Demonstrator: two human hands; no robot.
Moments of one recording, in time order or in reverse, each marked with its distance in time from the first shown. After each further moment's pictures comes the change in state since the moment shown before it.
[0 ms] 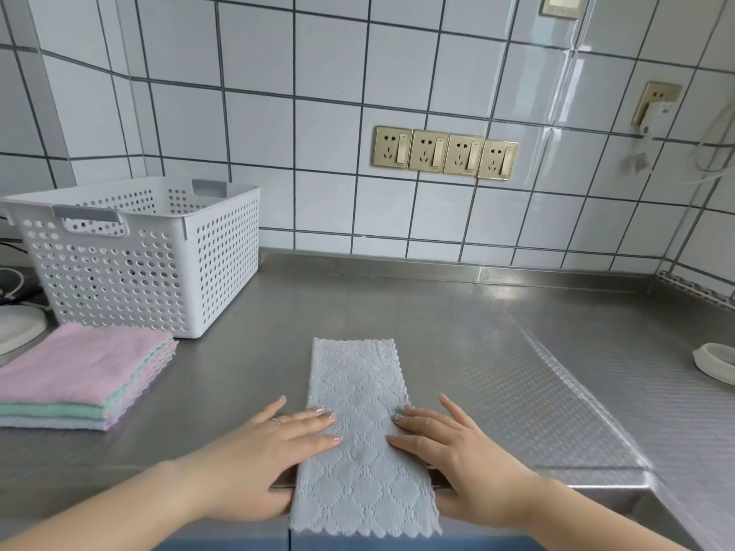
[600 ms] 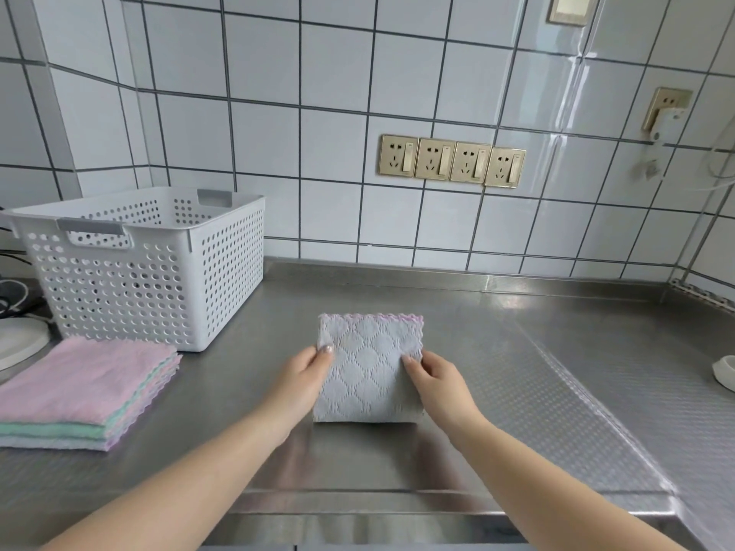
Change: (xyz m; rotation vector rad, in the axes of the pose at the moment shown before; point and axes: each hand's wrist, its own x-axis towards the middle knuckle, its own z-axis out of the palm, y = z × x) left_hand 0.084 -0.012 -0.030 -1.162 0.752 -0.540; right_hand 0.099 0.013 -0.016 0.944 0.468 0.702
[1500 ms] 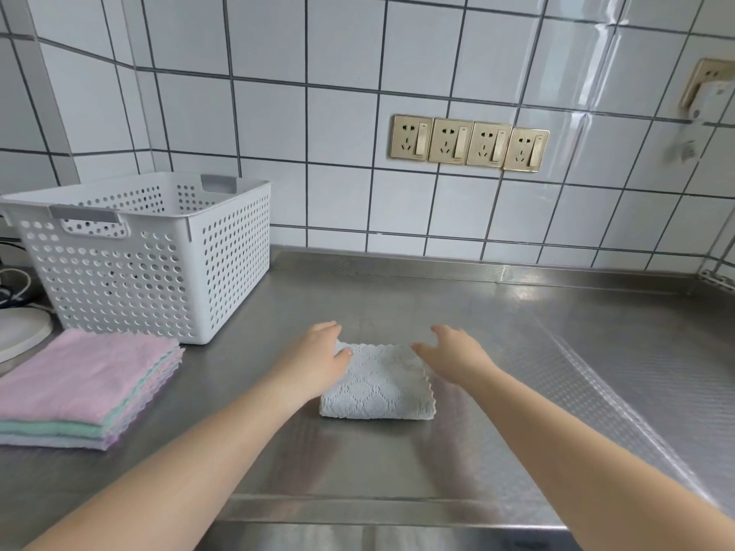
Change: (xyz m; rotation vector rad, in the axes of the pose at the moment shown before) left_hand 0.047 -0.002 -0.004 0.781 -0.128 0.101; right_hand 0.070 -0.002 -0.011 -0.699 -0.112 0.192
